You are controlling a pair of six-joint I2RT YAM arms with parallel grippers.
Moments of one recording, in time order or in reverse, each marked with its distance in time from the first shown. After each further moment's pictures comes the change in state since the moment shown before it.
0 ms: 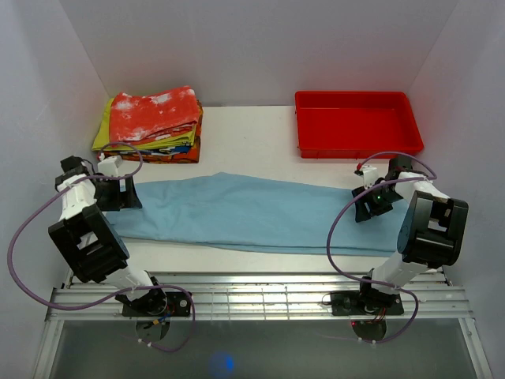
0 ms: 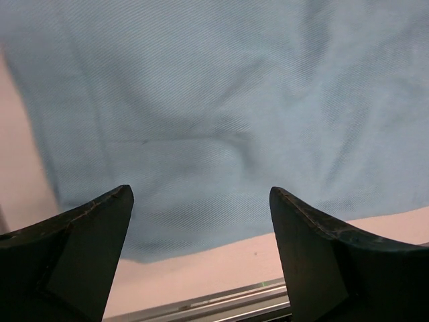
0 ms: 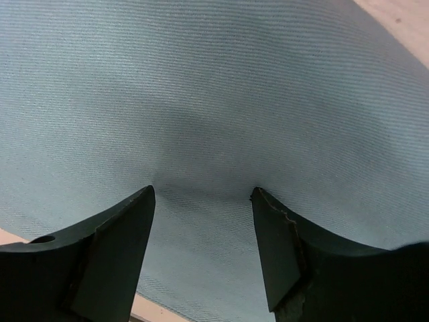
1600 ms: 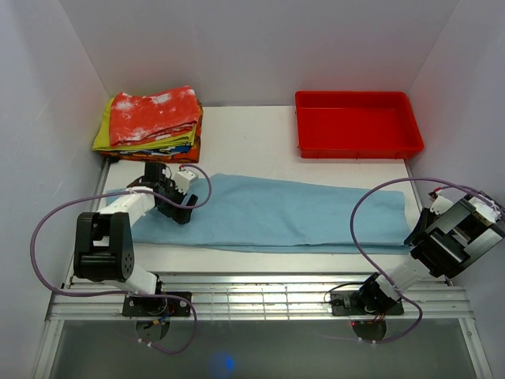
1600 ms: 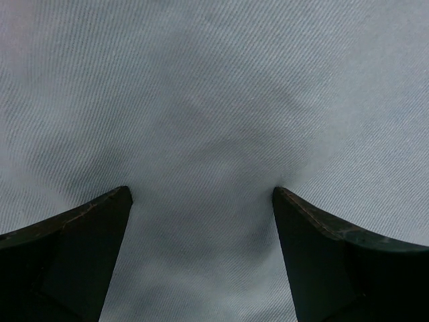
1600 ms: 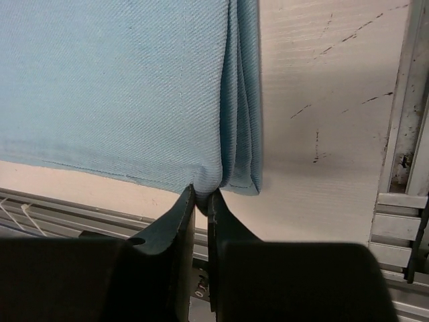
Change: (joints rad) left arm -0.565 -0.067 -0.341 0.400 -0.190 0.057; right arm -0.663 0.016 0.085 -0.322 -0.089 0.003
